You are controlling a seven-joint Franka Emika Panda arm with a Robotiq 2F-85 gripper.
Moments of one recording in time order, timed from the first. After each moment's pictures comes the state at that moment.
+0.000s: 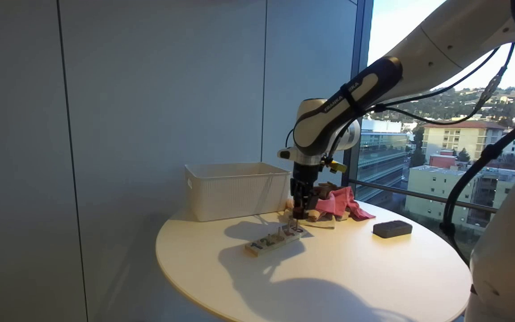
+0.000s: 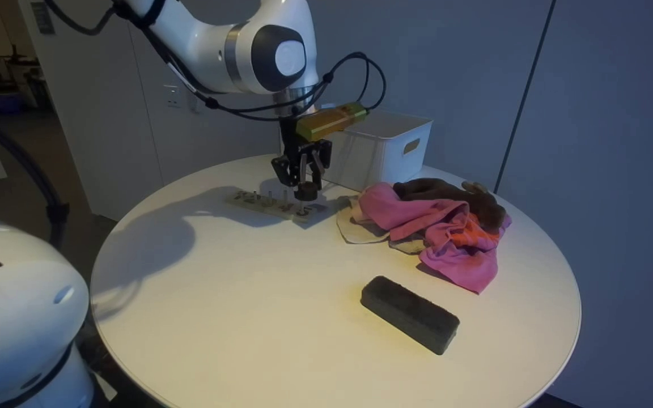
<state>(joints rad) -0.03 -0.27 -0.17 -2.46 -0.16 2.34 -1.26</state>
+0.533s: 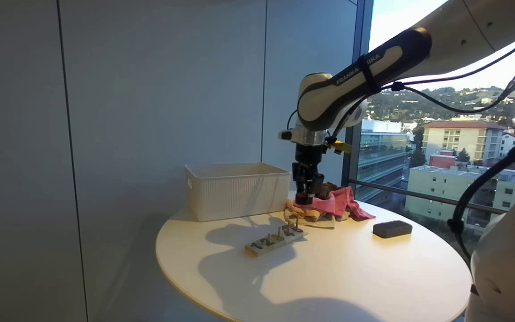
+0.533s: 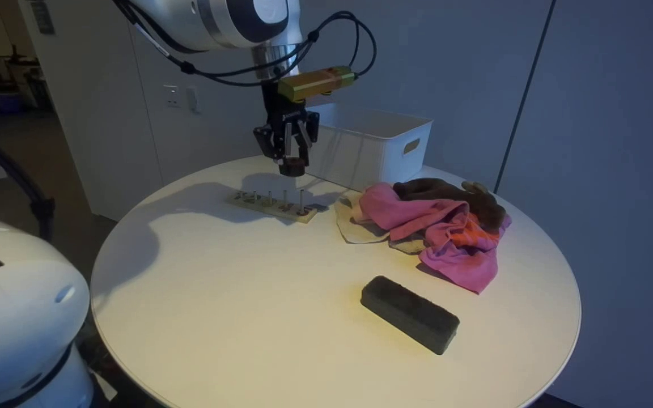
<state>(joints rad) -0.01 -0.40 -0.13 -2.43 -0.17 2.15 -1.24</state>
